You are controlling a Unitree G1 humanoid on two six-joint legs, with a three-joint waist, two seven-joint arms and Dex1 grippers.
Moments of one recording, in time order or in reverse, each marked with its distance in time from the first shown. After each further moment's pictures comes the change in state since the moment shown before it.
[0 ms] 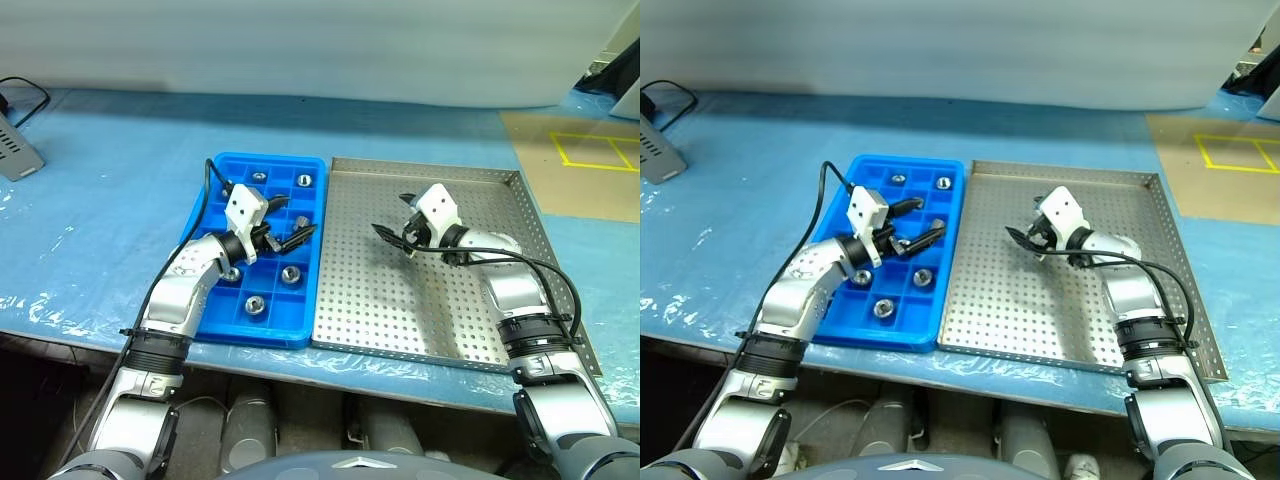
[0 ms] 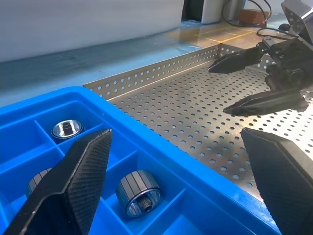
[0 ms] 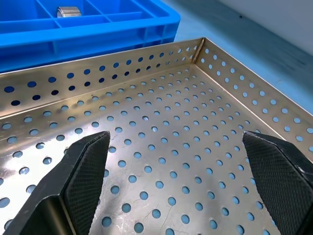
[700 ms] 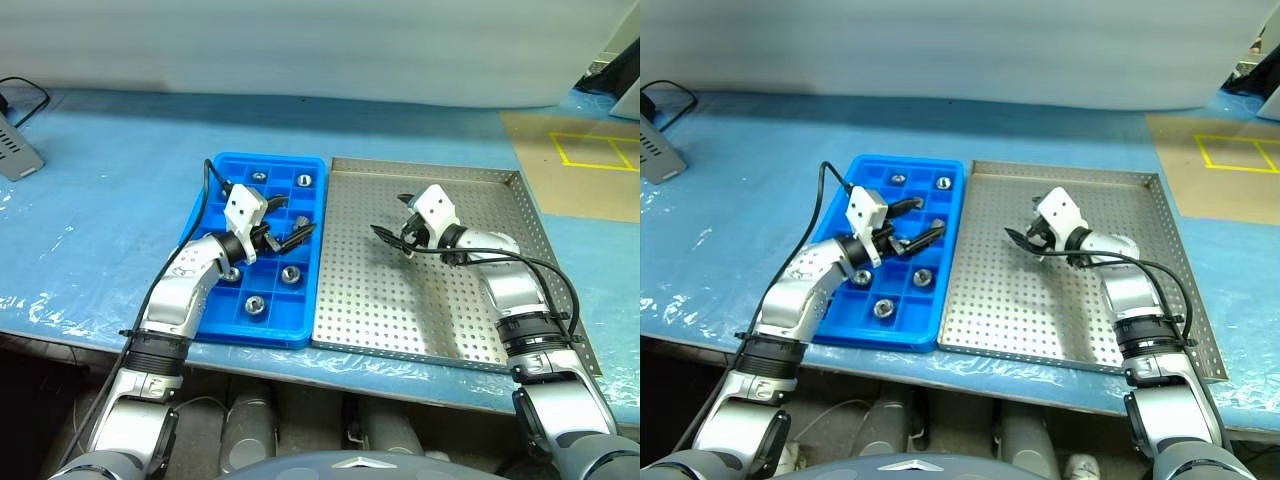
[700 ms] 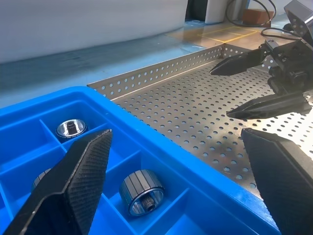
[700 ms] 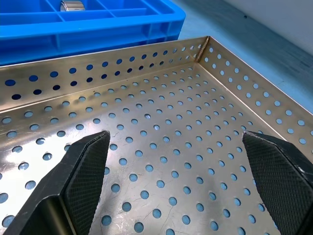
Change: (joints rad) left arm 0.004 0.000 0.000 -0.005 0.002 0.000 0.016; right arm -0.011 0.000 0.009 0.021 -0.021 -0.020 0.008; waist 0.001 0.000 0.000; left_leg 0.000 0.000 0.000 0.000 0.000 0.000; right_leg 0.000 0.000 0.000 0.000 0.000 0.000
